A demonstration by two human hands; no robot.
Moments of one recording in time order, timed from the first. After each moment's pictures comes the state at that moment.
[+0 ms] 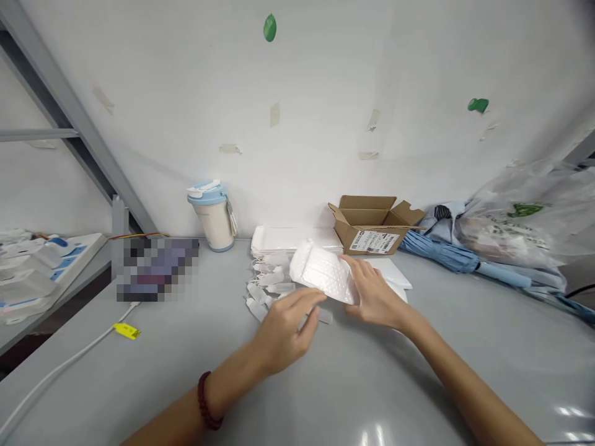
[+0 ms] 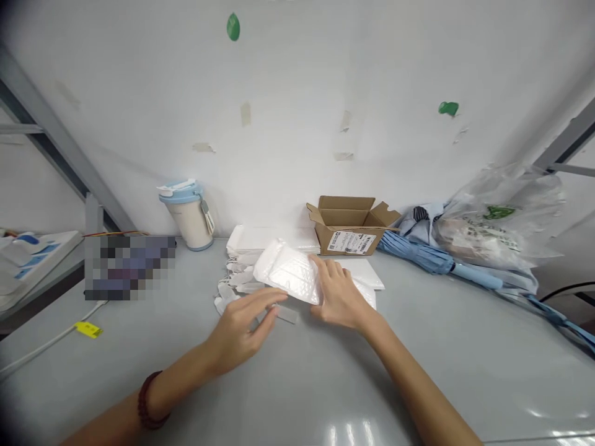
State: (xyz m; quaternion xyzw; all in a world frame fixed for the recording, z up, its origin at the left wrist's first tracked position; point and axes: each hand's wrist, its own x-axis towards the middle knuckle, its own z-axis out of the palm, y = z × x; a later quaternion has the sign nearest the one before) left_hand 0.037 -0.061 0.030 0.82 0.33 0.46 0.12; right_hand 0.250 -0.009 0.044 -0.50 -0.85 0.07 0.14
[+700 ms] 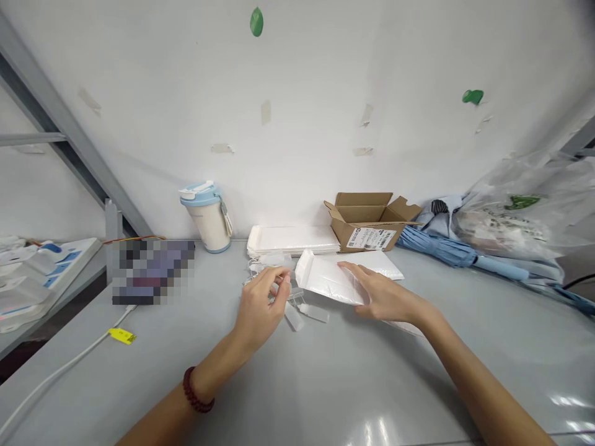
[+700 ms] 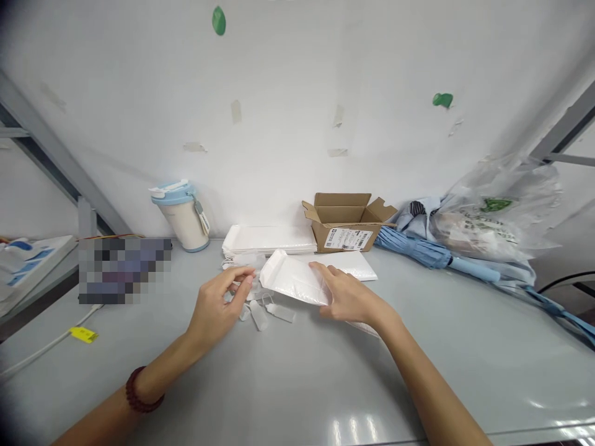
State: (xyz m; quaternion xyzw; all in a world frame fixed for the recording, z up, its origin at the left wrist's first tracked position) left_hand 0.020 -0.047 0.043 0.69 0.53 0.48 0.15; right_hand 0.271 -0.010 0.058 -0.52 -0.83 0.17 0.05
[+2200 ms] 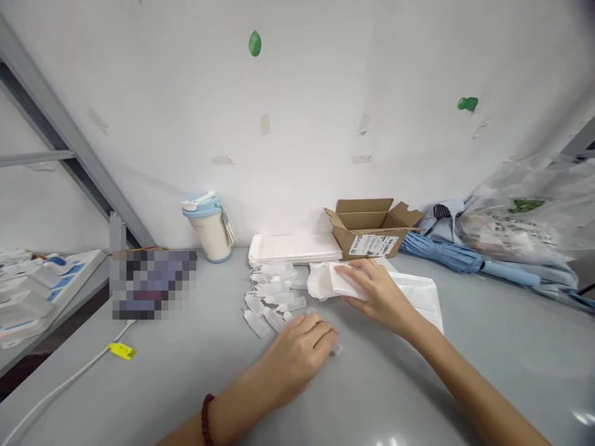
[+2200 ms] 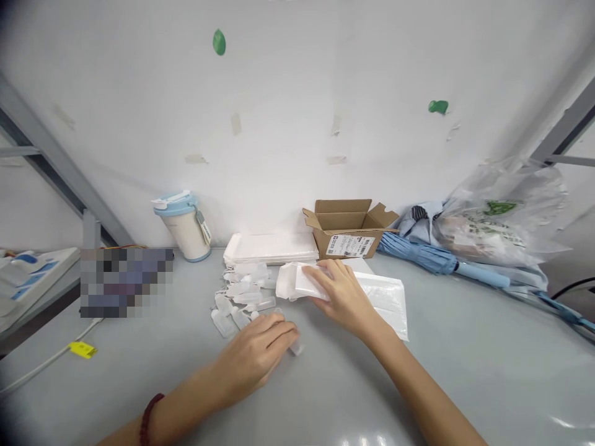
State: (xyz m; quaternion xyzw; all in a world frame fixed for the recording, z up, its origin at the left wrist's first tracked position) left_hand 0.044 -0.066 0.019 0.93 0.27 0.25 -0.04; right_hand 0.261 -0.001 0.041 -0.41 -0.87 -0.05 0.27
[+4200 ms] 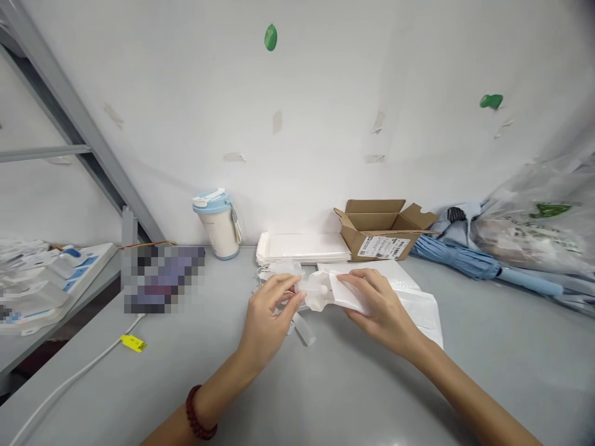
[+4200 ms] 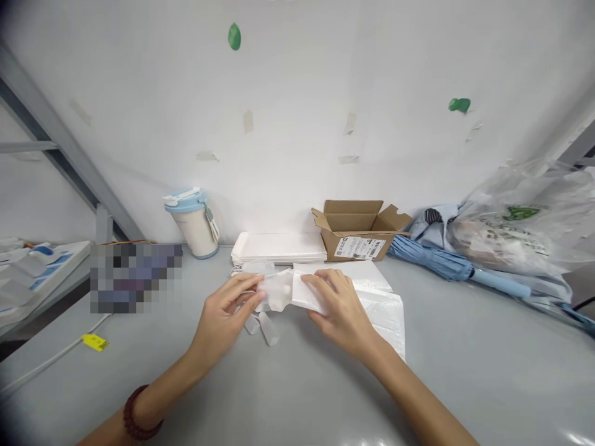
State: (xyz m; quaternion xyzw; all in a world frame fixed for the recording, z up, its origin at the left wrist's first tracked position) left_hand 0.016 -0.044 0.037 0.65 0.45 0.55 0.27; right_hand 0.238 -0.017 0.036 -0.39 -0.86 -0.02 0.33
